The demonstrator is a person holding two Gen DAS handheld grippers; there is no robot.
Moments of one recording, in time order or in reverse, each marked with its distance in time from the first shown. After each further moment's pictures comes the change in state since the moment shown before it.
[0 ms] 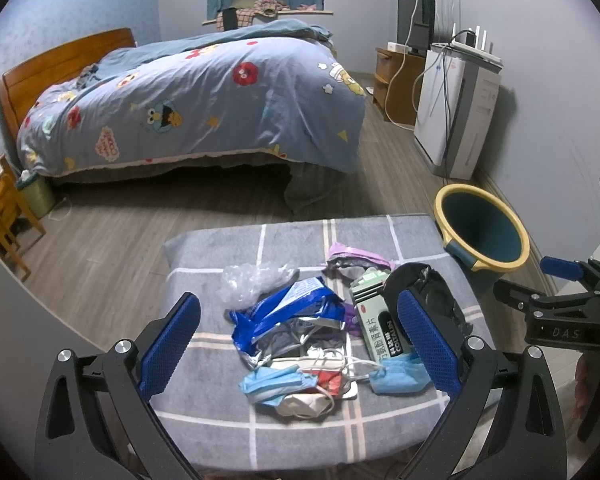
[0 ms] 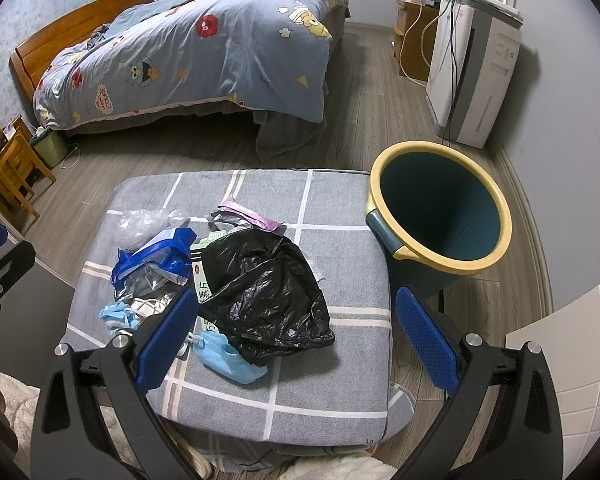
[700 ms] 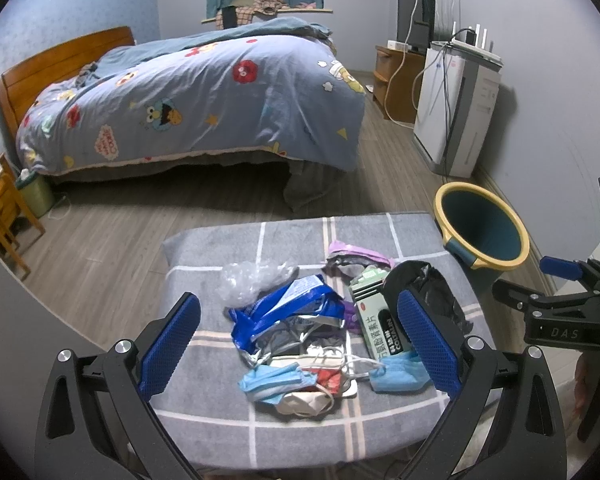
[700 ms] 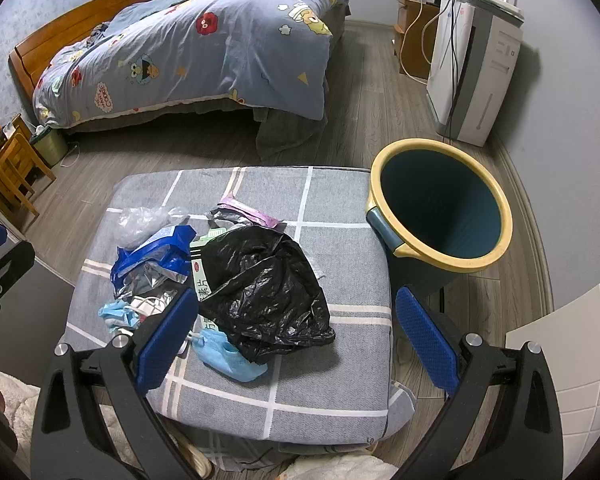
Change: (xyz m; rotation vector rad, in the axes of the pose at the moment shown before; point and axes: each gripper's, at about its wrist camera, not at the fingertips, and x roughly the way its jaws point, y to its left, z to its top) left arm 0.001 0.001 -0.001 -0.004 0.004 -0.002; right arm 0.002 0.000 -0.003 0.000 0.009 -0.007
